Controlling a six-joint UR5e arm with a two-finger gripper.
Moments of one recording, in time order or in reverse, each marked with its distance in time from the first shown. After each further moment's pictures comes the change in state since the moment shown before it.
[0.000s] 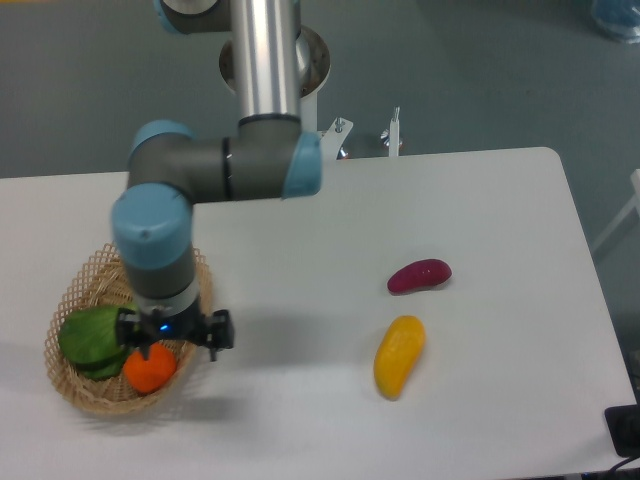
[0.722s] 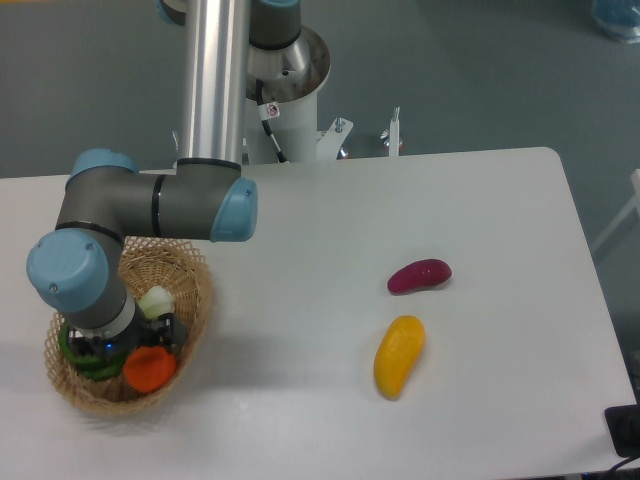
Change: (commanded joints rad) arm -0.069 -0.069 0.014 -0.029 0.061 -0.193
